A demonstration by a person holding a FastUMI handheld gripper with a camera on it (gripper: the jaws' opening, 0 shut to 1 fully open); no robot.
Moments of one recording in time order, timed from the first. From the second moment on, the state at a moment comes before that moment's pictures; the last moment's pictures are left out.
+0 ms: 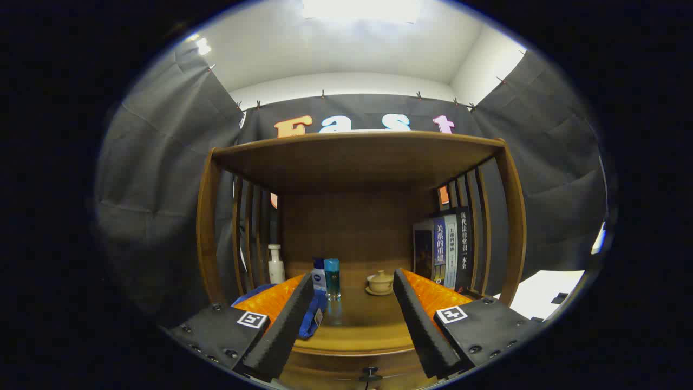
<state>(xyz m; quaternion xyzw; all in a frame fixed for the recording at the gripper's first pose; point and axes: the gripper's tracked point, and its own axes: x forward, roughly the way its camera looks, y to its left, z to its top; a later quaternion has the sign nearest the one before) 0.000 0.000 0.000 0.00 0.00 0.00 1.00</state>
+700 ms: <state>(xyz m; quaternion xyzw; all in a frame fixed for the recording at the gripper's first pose) -0.021 -0.023 -0.015 -0.02 -0.02 0.02 1.00</state>
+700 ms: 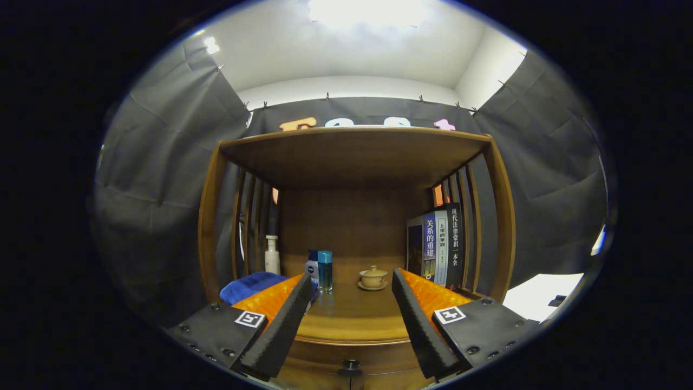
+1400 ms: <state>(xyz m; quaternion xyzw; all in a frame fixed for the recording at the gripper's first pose) -0.018 -0.017 -0.173 -0.01 0.06 0.00 1.00</state>
